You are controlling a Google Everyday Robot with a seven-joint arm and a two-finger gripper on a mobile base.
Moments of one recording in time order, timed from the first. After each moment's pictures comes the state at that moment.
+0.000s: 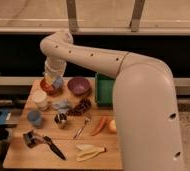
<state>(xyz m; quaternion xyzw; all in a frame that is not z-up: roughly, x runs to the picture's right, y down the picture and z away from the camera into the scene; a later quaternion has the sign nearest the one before) -0.191 -0.053 0.761 -0.28 -0.04 0.38 0.88</state>
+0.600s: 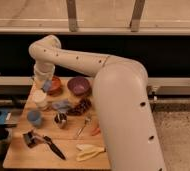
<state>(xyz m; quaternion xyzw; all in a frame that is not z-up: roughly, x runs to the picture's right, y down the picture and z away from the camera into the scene) -0.266 -0.039 0.786 -0.31 -0.07 0.33 0.89</state>
